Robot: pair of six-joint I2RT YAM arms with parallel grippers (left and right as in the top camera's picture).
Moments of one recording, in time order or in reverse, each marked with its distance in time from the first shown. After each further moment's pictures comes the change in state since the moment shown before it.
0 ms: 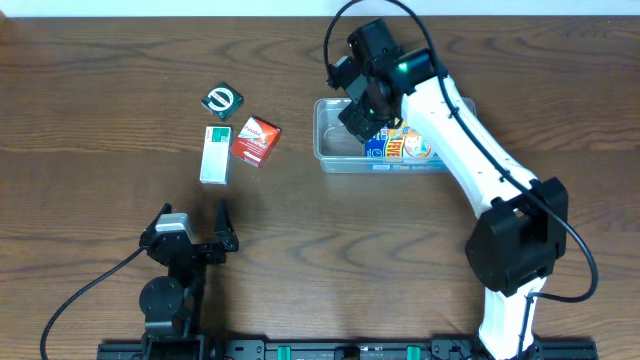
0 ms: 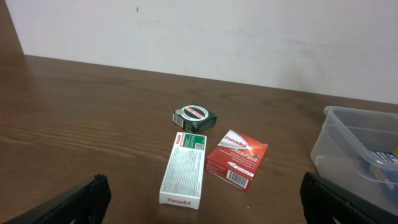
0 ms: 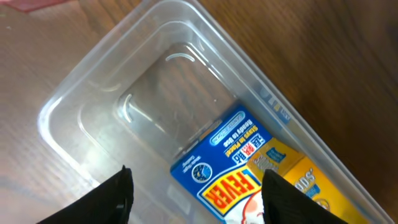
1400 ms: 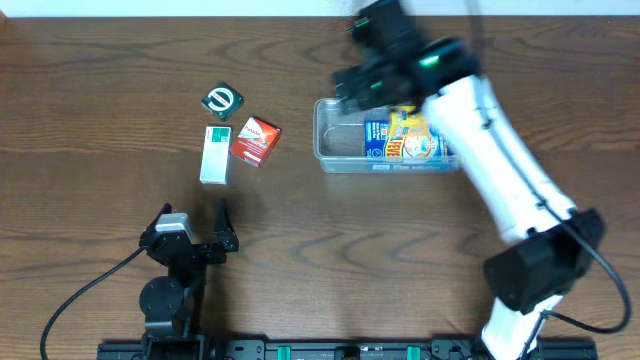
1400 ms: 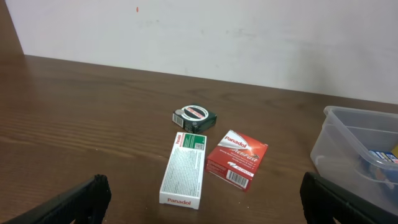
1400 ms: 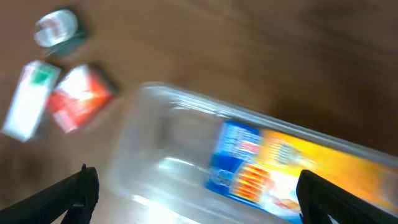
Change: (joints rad) left arm 0.000 0.000 0.000 0.000 0.000 0.000; right arm -0.069 -0.118 0.074 -0.002 0.026 0.505
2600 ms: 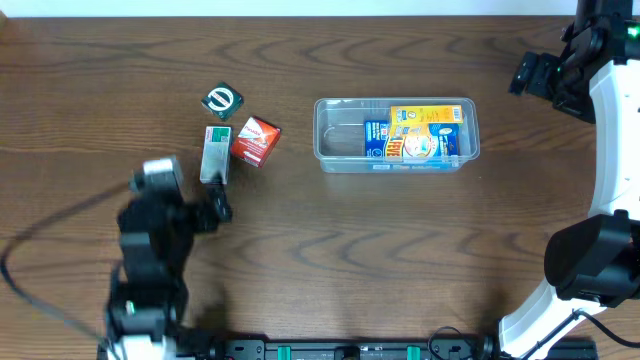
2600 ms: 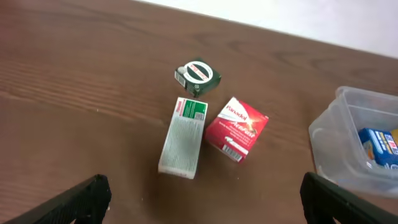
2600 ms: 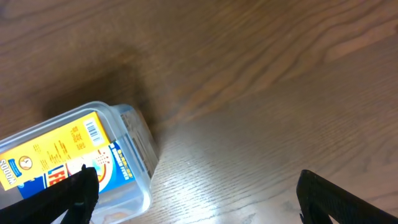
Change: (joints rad) left arm 0.000 0.686 0.556 -0.283 0.001 -0.060; right arm -0.567 -0.020 0.000 -0.225 0.087 0.056
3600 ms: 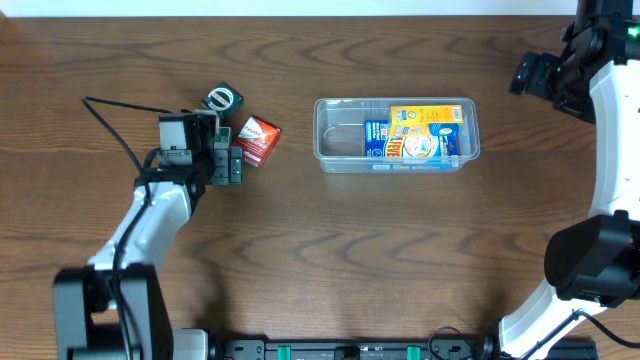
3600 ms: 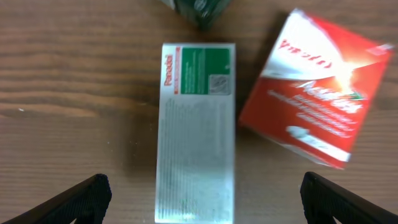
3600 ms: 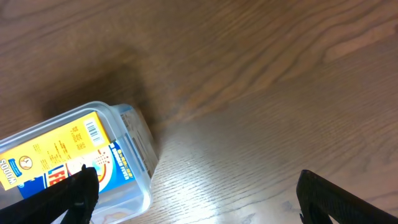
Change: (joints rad) left arm 0.014 0.865 0.260 0.148 0.003 0.251; right arm 0.000 -0.001 0.000 0.000 0.000 0.000
